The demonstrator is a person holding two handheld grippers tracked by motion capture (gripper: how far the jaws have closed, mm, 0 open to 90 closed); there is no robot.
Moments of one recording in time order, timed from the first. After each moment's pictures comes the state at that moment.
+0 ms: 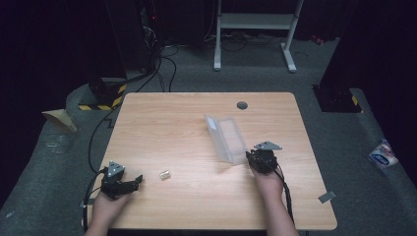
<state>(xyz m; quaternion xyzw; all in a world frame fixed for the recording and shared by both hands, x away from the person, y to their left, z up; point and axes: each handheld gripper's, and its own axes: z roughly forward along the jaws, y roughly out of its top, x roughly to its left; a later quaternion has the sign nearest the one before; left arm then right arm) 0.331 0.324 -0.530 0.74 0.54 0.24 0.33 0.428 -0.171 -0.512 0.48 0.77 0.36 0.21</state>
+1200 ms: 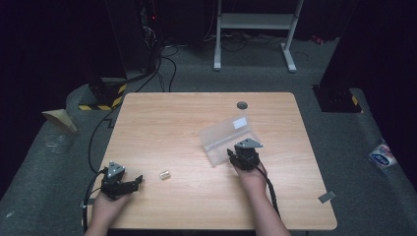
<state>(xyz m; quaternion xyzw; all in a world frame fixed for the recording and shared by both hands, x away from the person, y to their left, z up) 0.330 0.324 -0.530 0.74 0.53 0.24 0.33 0.437 -0.119 -0.512 0.44 0.78 0.39 0.22</state>
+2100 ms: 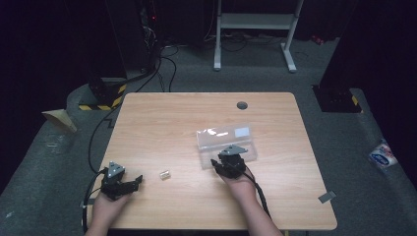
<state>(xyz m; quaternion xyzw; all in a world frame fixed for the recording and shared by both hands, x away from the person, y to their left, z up) 0.330 0.324 -0.530 0.74 0.53 0.24 0.33 0.410 -0.074 -0.511 0.38 0.82 0.40 0.15</state>
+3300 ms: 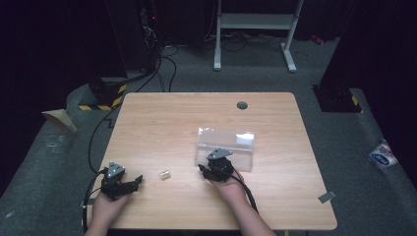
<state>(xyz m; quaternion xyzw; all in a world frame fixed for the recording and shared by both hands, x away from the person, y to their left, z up) 0.330 0.324 -0.530 0.74 0.54 0.24 0.33 0.405 -0.039 -0.519 0.34 0.84 0.39 0.15</state>
